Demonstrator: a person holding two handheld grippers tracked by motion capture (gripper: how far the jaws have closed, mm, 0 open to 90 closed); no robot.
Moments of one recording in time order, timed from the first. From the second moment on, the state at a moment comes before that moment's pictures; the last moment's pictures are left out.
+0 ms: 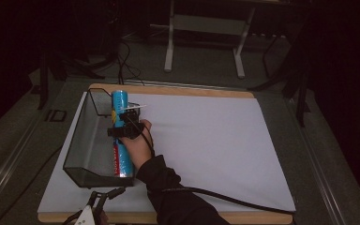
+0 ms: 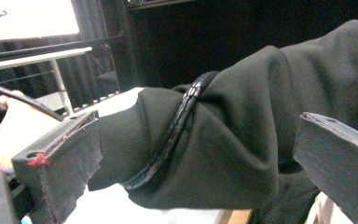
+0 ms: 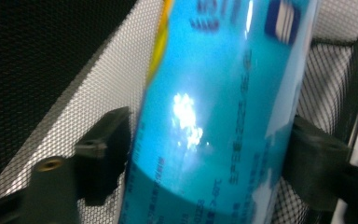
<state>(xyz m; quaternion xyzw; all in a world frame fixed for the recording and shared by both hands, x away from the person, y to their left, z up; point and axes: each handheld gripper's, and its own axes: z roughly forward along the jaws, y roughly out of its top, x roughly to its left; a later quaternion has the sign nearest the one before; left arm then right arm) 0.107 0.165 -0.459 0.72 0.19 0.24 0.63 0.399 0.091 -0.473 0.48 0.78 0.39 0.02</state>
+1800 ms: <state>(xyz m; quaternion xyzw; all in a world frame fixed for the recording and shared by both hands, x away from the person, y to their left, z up) 0.110 0.160 -0.461 0.73 0.19 0.23 0.62 0.333 -0.121 -0.411 0.35 0.81 0.46 0.12</state>
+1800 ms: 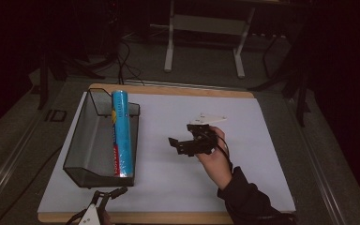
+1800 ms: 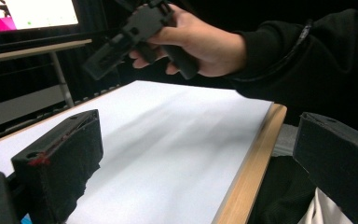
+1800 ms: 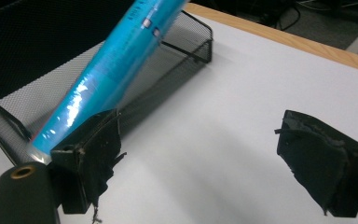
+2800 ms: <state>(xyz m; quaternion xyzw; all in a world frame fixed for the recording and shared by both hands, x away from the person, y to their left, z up) 0.109 0.157 -0.461 0.73 0.19 0.24 0.61 0.268 -0.231 -0.435 0.37 0.79 0.47 0.12</state>
